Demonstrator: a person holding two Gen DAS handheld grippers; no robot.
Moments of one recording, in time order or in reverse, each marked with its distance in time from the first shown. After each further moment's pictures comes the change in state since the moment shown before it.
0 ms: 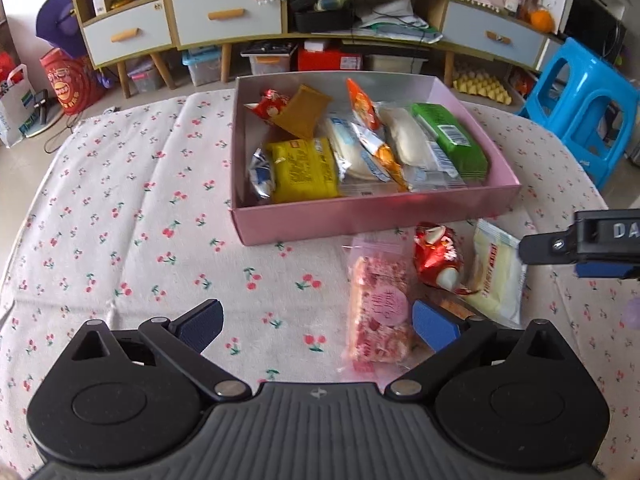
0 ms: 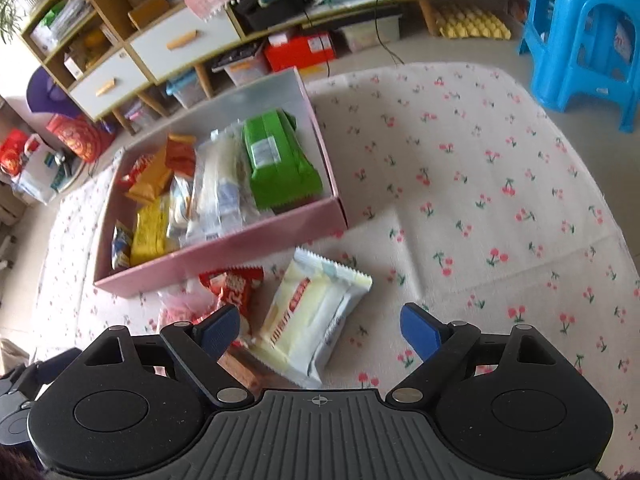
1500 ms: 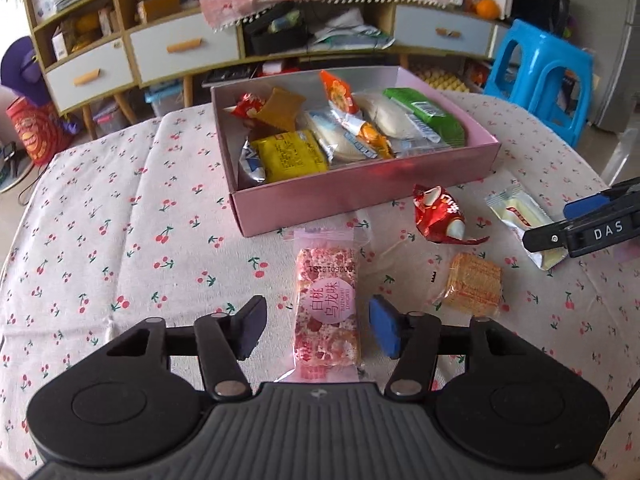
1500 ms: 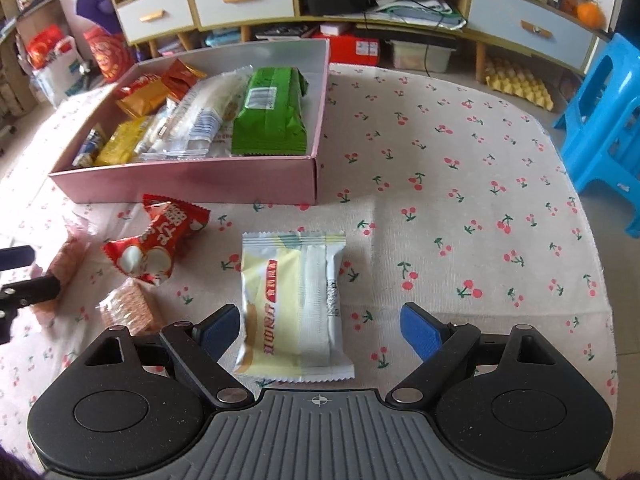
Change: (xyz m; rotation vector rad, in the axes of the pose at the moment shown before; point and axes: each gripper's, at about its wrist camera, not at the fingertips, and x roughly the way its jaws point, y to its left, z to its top) left arm -0.005 0.026 -0.035 0.170 -0.100 -0.074; right arm 0.025 -0.023 -0.025 -0.349 -0.038 -0.050
